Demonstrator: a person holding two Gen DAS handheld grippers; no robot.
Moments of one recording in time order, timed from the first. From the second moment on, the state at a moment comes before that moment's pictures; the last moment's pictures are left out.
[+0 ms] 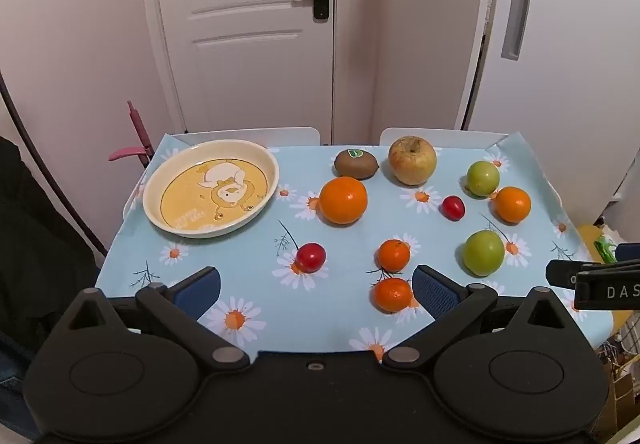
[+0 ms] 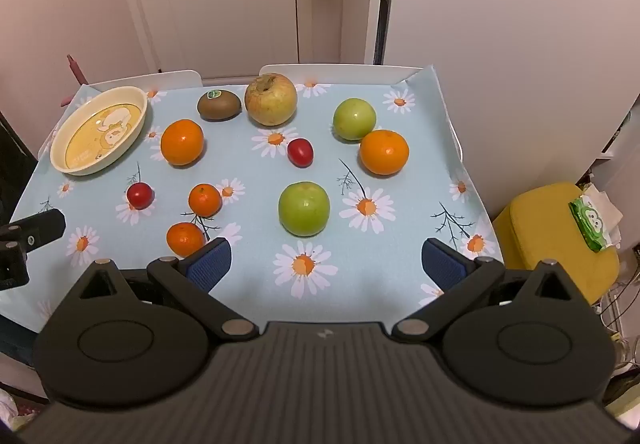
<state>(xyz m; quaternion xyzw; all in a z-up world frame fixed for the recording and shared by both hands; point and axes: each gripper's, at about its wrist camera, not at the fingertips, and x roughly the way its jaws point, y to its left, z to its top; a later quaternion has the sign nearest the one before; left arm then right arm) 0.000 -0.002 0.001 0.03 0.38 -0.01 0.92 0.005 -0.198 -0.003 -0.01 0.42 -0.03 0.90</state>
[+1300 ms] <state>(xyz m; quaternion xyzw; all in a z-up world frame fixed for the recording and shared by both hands) 0.000 0.001 0.002 0.02 0.38 0.00 0.93 0.007 -0.199 -0.003 -0.01 0.42 -0.03 0.91</state>
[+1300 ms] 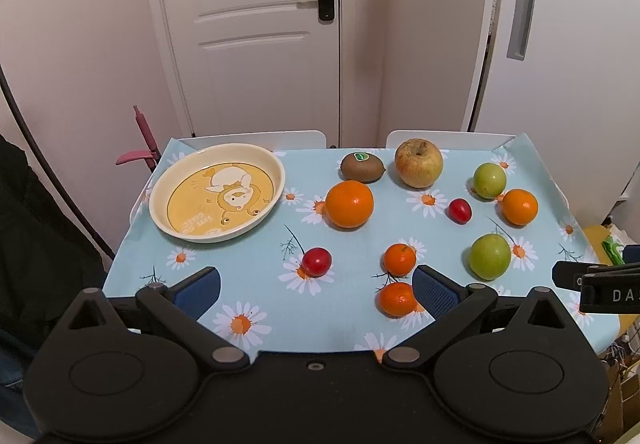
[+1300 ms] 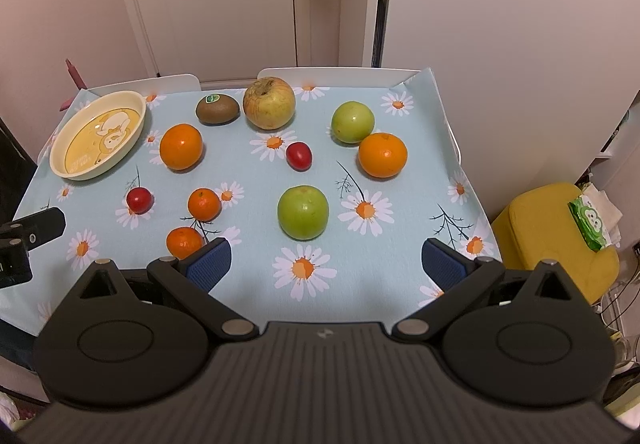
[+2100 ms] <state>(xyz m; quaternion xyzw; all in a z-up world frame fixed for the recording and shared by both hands) -0.001 -0.007 0.005 0.03 0.37 -0.01 0.93 0.004 -0.200 -0.002 0.00 0.42 -0.03 0.91</state>
